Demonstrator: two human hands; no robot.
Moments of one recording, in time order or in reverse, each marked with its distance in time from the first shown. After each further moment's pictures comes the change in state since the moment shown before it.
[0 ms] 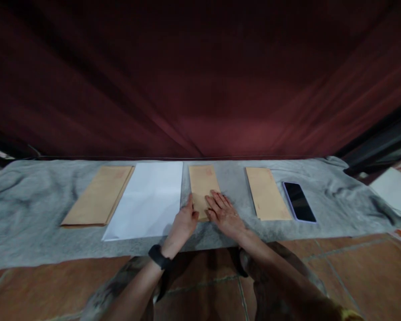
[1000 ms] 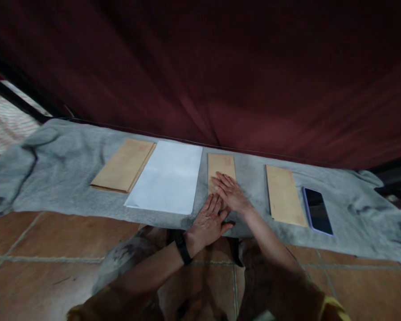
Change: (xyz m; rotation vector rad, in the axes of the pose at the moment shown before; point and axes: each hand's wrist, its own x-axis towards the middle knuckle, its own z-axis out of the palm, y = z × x) left_hand -0.040 -0.008 0.047 0.661 0.217 0.649; right_hand 0.057 0.010 0.006 0.070 -0.247 -0.116
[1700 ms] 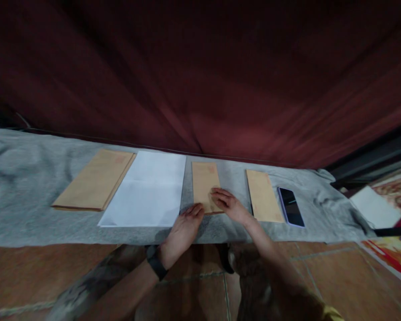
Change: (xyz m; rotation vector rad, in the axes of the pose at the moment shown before) left_hand 0.000 -0.035 -0.016 -0.174 -0.040 -0.030; right_hand -0.045 0.029 -0.022 0.278 0.106 -0.025
